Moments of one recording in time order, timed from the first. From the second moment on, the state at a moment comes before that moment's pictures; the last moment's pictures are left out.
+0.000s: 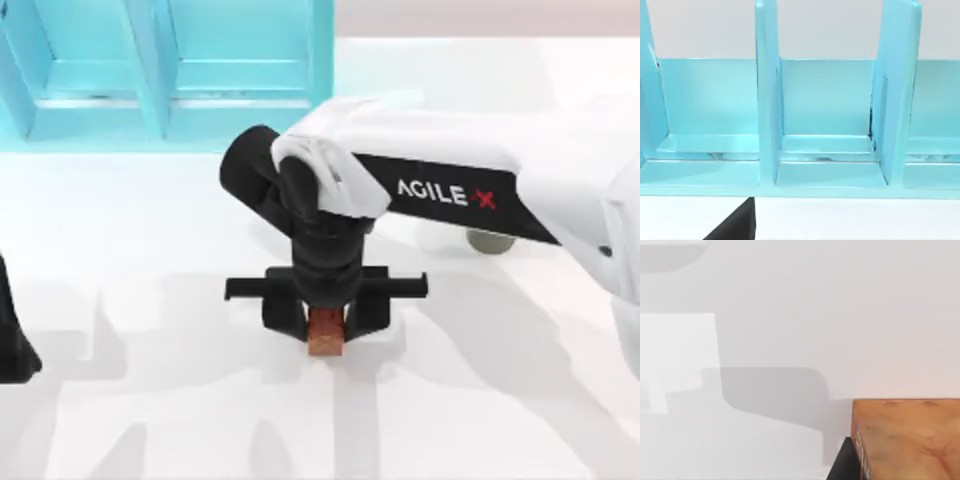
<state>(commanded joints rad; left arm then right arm) 0.00 0.00 0.00 0.00 0.00 0.00 0.81 2.33 1.81 -1.05 0.00 0.83</state>
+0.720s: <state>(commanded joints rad) 0.00 0.00 0.00 0.00 0.00 0.00 0.70 2.11 1.71 -1.16 0.00 0.73</state>
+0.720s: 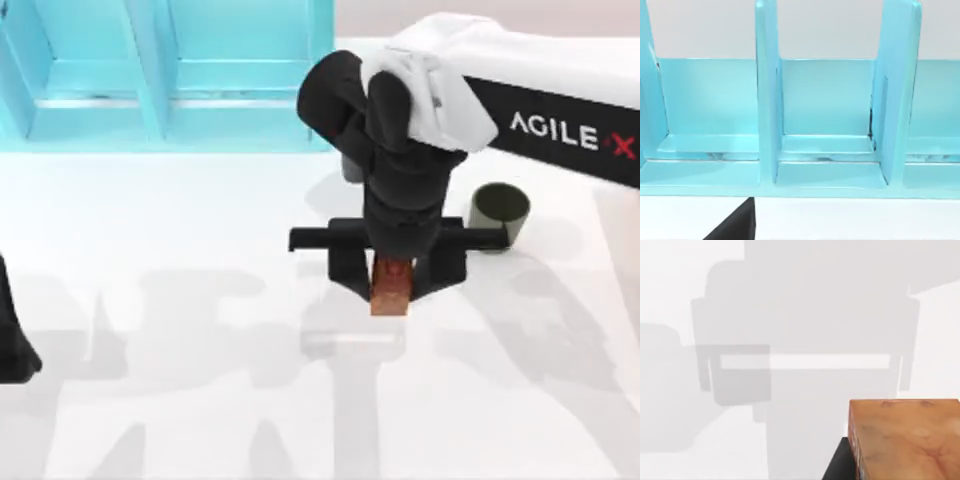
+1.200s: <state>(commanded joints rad) 0.00 0.00 0.00 0.00 0.00 0.00 0.64 1.98 1.66 -1.24 0.00 0.66</state>
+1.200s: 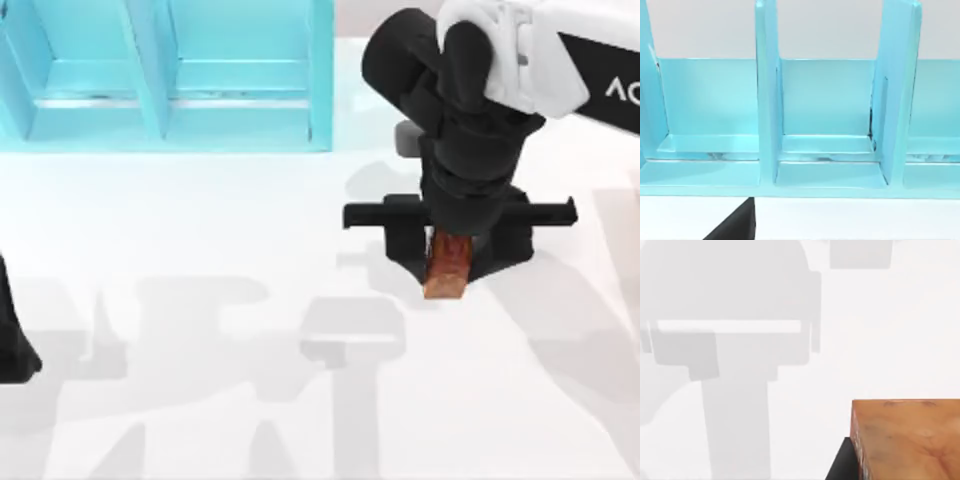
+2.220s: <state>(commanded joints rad) 0.00 0.00 0.00 0.00 0.00 0.00 0.16 1.97 1.72 -1.33 0.01 0.18</state>
